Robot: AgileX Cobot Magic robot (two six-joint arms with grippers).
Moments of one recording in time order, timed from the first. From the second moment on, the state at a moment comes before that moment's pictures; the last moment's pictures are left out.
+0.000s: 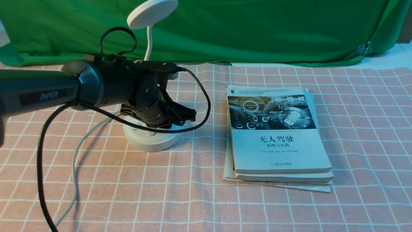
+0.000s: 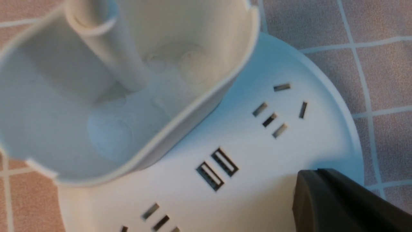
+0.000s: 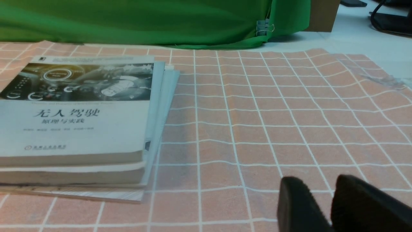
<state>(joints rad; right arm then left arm) -0.03 0.00 0.01 0.05 0.25 -0.07 -0.45 2.00 -1.33 0.06 0.45 -0.31</state>
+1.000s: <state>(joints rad) -0.03 0.00 0.01 0.05 0.25 -0.07 -0.47 1.82 -1.27 -0.04 0.49 -0.25</state>
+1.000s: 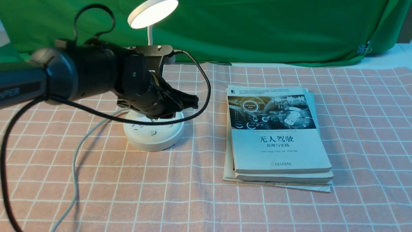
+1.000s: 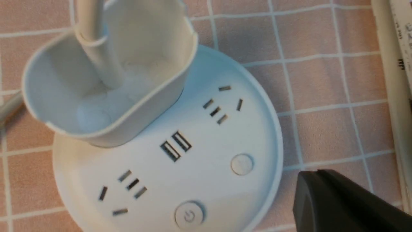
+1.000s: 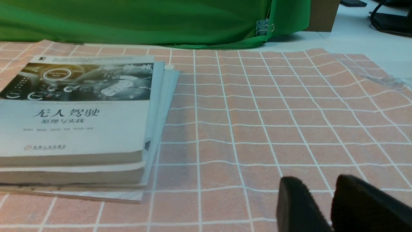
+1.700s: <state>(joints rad) -0.03 0.00 0.01 0.05 0.25 -0.07 -0.59 0.74 -0.50 0.00 0.20 -0.19</state>
